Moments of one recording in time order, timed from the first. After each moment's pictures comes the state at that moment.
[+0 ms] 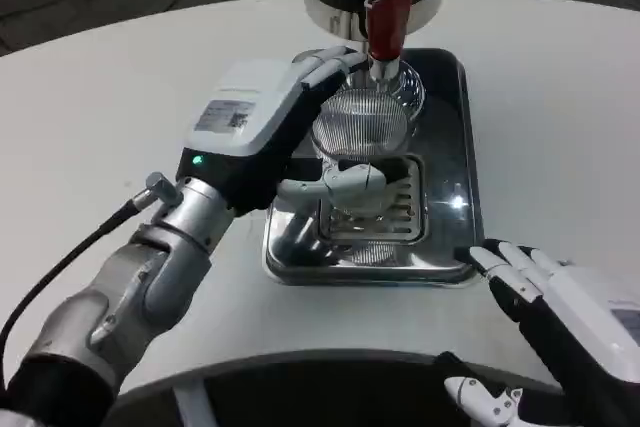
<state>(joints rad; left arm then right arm) -0.83 0.43 -0.32 0.68 0.71 -0.46 0.33 0.22 -0.04 0.03 -1.03 -1.15 0.12 0.86</state>
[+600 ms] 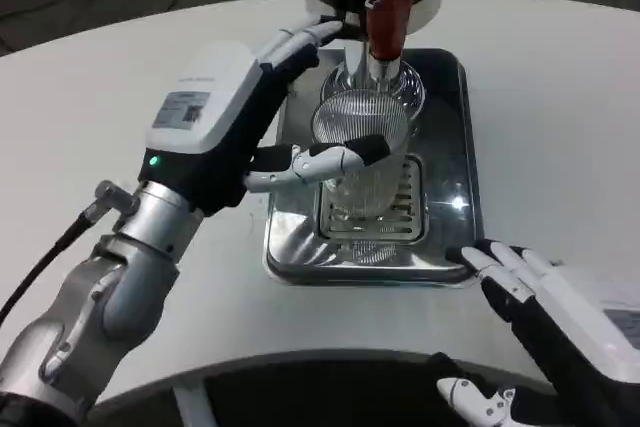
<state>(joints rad) -0.68 0.48 -0.21 0.43 0.60 -0.49 0.28 0.22 -0.04 0.05 -1.03 -1.15 0.13 0.86</state>
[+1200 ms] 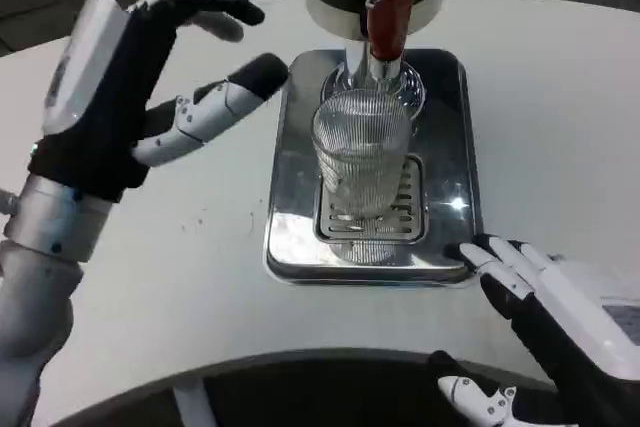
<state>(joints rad) -0.52 0.52 0.03 0.15 0.17 -0.58 0.03 0.21 -0.10 0.02 -1.02 -1.10 0.12 0.83</state>
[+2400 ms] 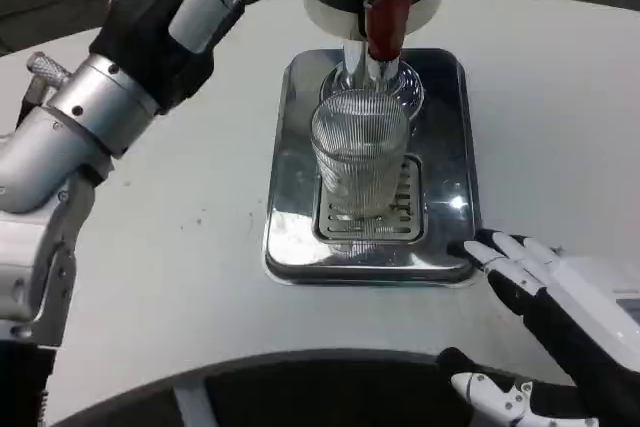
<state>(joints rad) -0.82 0.45 0.06 0.14 -0.26 -0.06 -0.50 0.20 -0.25 -0.04 -0.98 -0.93 0.15 0.75</state>
